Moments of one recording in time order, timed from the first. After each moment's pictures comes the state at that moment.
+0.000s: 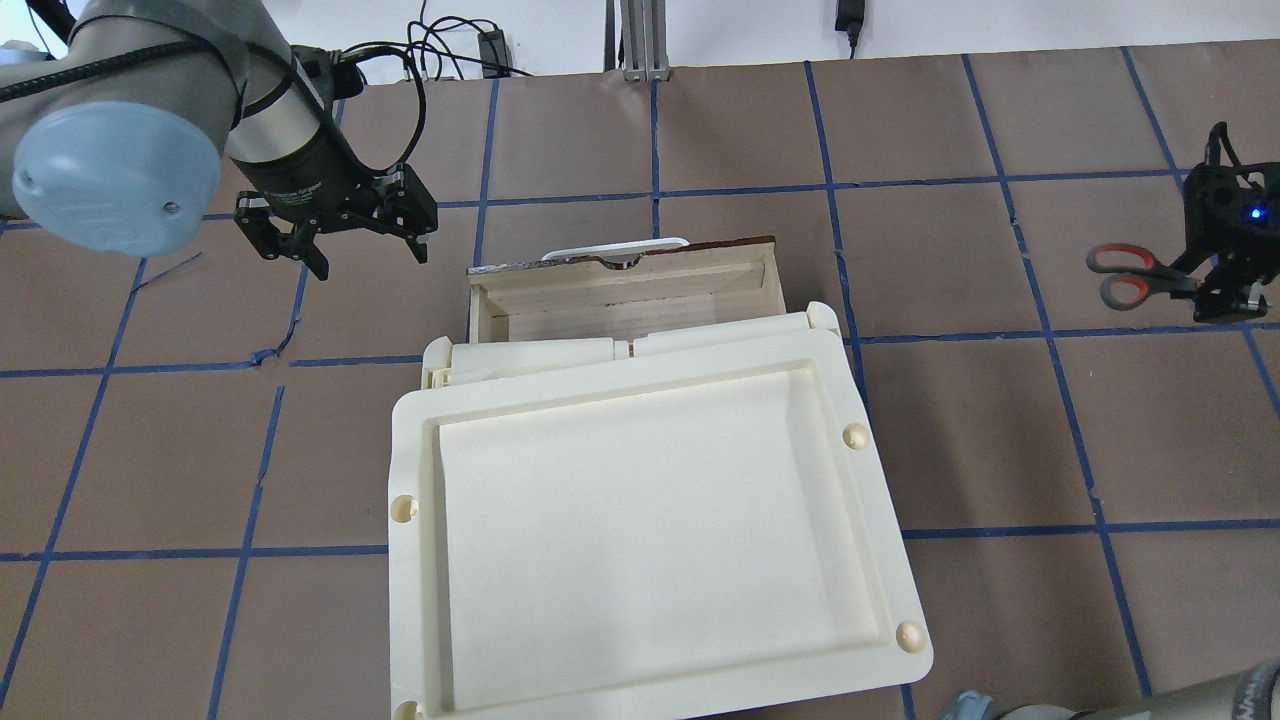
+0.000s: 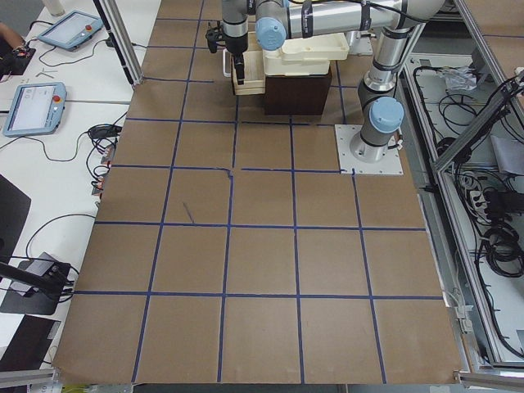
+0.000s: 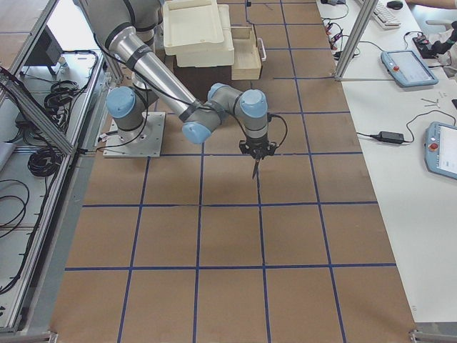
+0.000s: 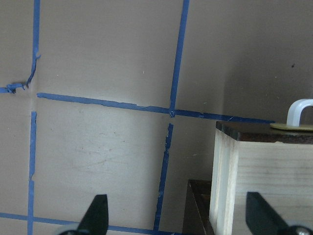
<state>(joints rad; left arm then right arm) -1.55 -1.67 -1.64 -1.43 1.56 -0.12 0.99 -1.35 1.85 -2.20 -1.47 -1.97</state>
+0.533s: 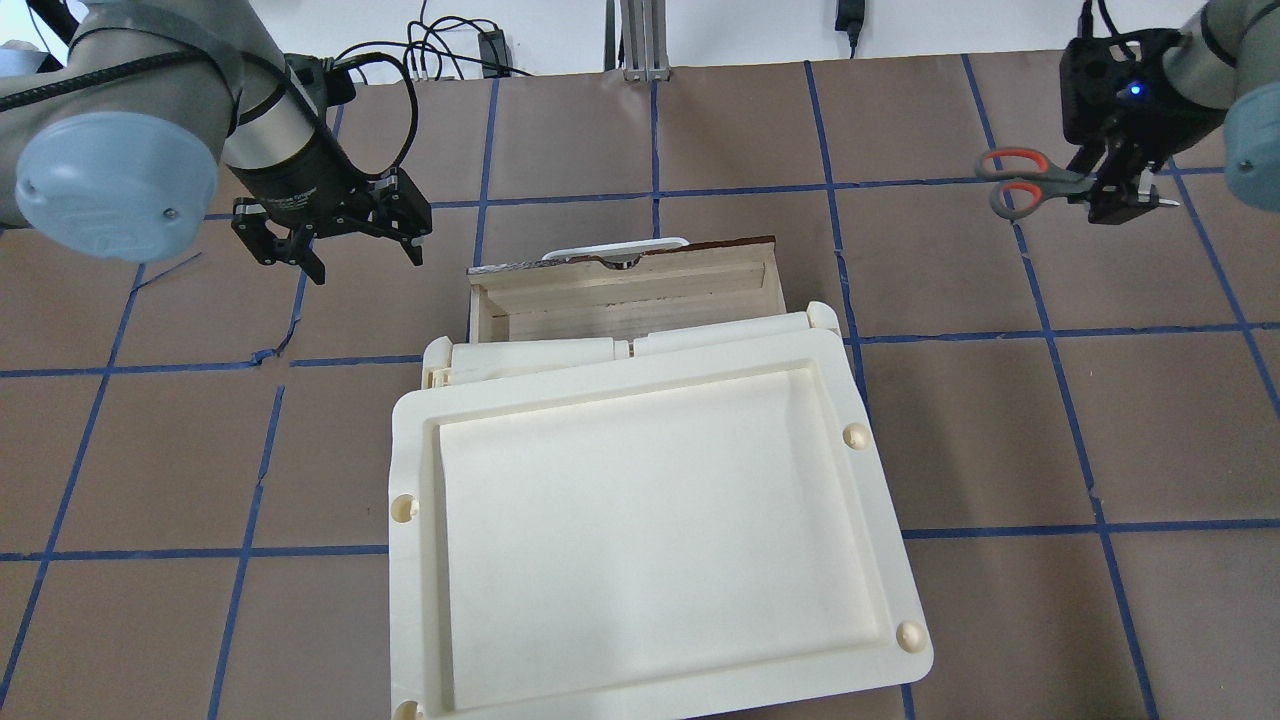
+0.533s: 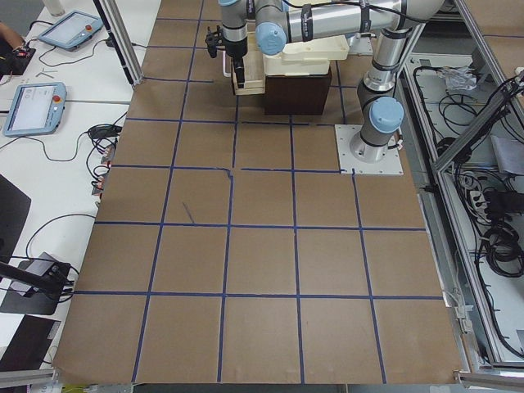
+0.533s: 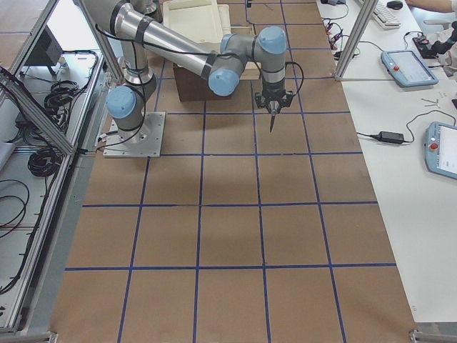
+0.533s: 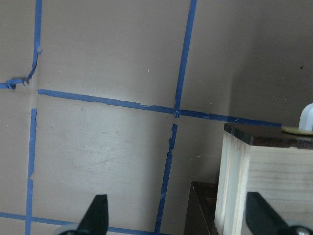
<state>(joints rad) -1.53 -1.68 -1.65 -1.41 1.55 -0.12 1.31 -1.41 1.65 -1.98 -1.50 -1.70</state>
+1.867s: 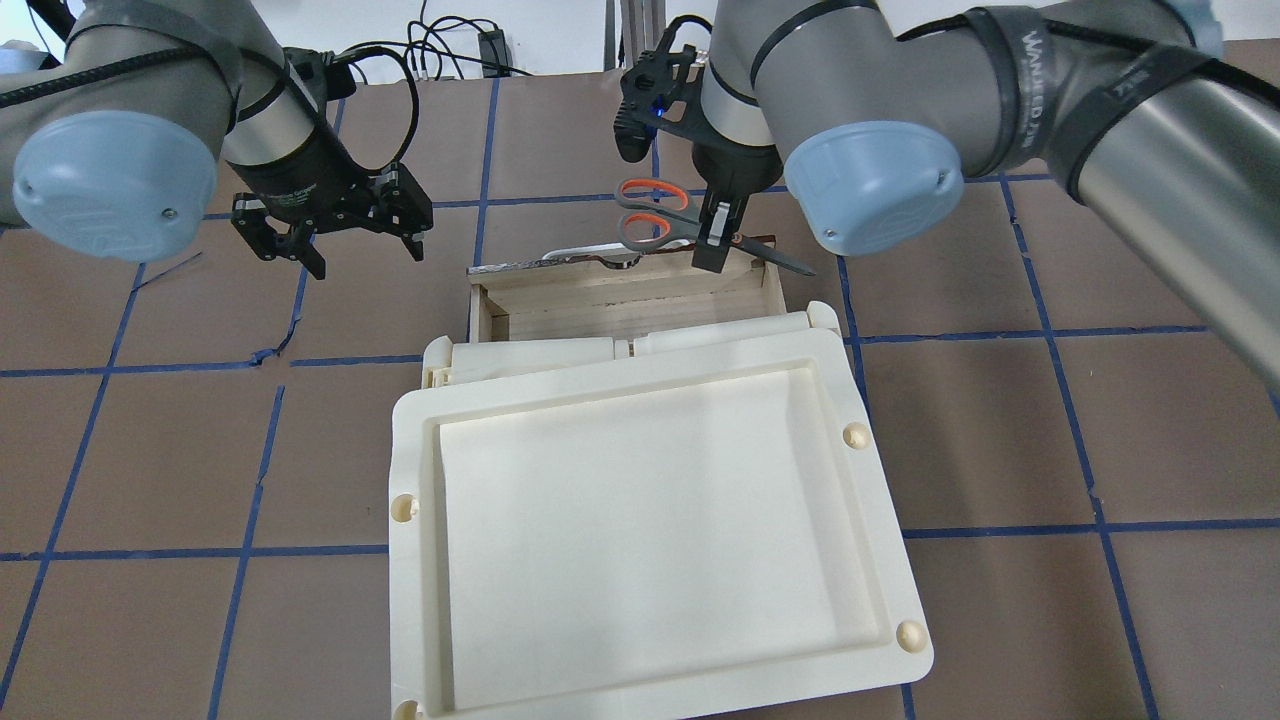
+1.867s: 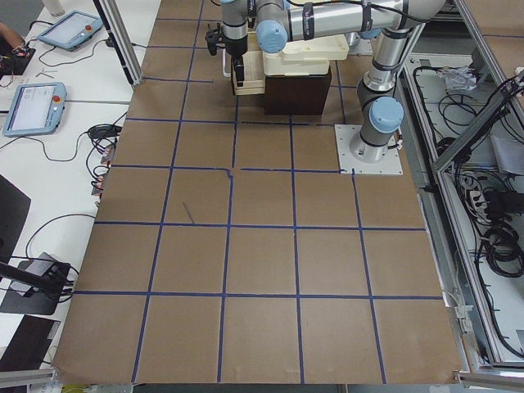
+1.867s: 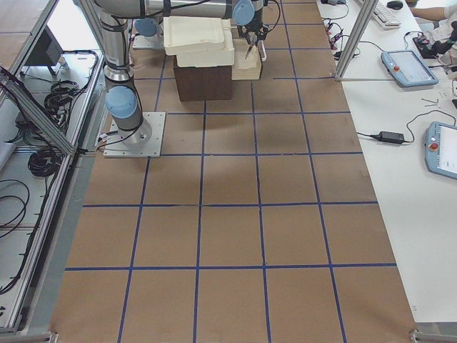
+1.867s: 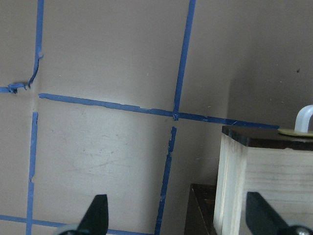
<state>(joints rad) -1.53 -1.66 -1.65 -1.41 1.56 -0.12 1.89 -1.31 1.53 -1.89 -1.51 -0.98</state>
